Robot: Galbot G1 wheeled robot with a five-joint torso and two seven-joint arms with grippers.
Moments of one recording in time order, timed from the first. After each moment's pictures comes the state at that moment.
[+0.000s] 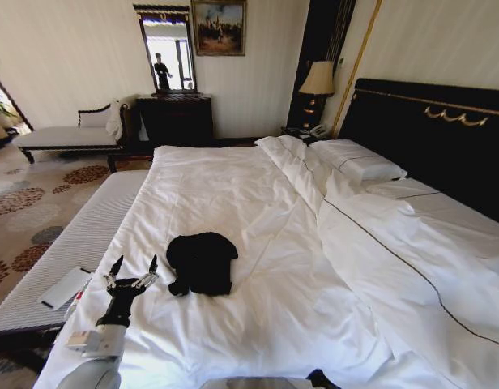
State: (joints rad) left arm 1.86 -1.21 -0.75 -2.26 -0.42 -0.21 -0.09; right arm -1.92 1.29 1.45 1.77 0.80 0.12 0.04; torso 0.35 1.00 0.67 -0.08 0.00
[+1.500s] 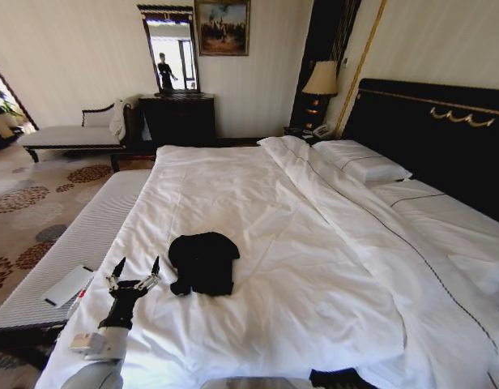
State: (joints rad) left arm 1.89 -1.23 -0.74 -2.28 -0.40 -0.21 -0.09; right arm -1.73 1.22 1.34 1.14 0.68 0.14 0.11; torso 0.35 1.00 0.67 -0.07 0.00
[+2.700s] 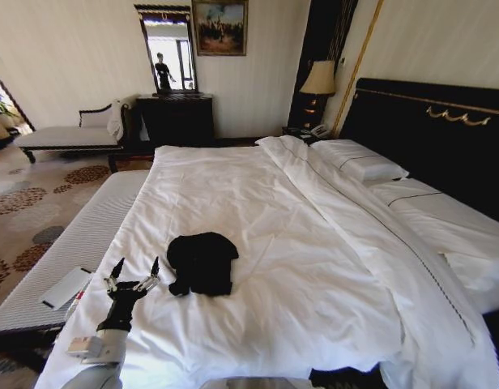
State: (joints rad) left arm 1.91 -1.24 -0.74 -2.30 -0.38 -0.21 -0.09; right arm -1.58 1.22 1.19 0.98 0.65 0.10 0.14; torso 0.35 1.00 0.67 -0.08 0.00
